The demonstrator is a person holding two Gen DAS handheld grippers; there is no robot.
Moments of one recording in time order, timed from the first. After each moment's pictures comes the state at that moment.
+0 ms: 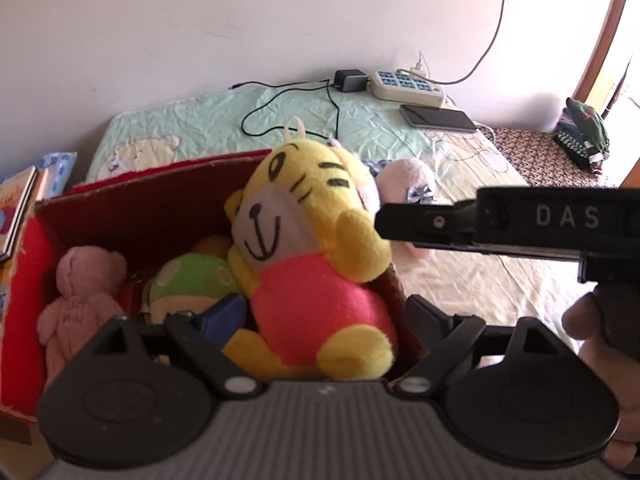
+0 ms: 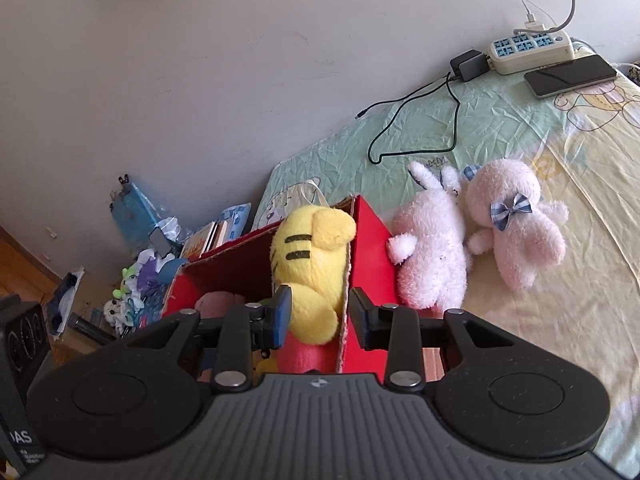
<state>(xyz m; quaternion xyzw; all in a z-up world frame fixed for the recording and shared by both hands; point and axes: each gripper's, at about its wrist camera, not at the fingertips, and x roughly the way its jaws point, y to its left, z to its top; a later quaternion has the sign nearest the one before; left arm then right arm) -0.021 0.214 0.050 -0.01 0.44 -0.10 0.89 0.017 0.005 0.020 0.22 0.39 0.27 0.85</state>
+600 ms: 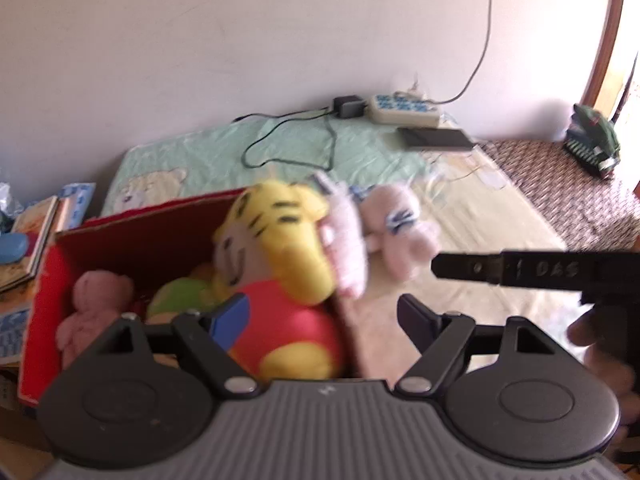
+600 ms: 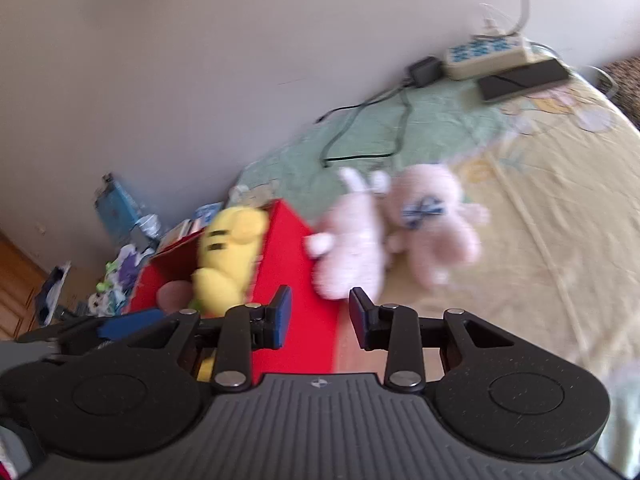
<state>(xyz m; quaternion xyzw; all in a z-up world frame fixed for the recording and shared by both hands) -0.038 0.168 0.083 0.02 0.40 -0.08 0.91 0.016 -0.077 0.002 0.22 0.40 0.24 0.86</state>
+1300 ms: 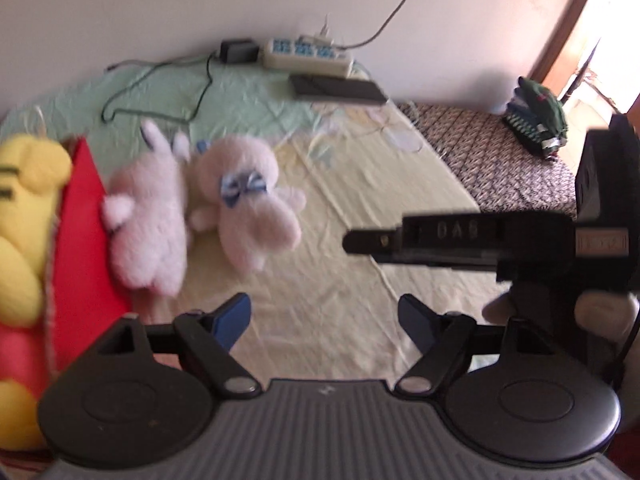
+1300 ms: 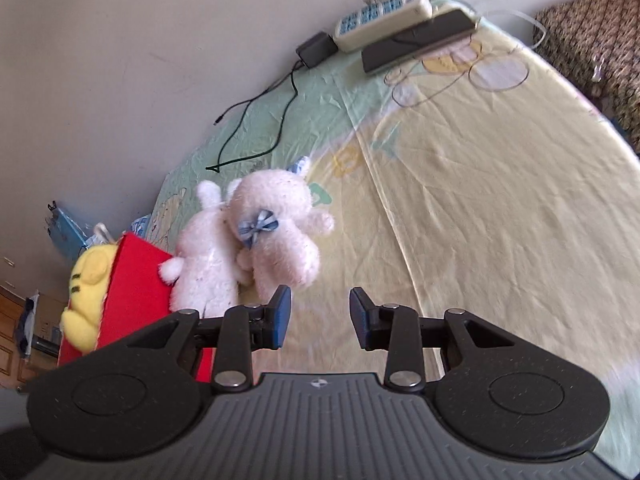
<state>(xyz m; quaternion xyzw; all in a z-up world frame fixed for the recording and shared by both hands) 0.016 0.057 0.001 -0.04 0.46 -0.17 0.87 0.090 -0.153 -0.068 0.25 0.46 0.20 0.83</state>
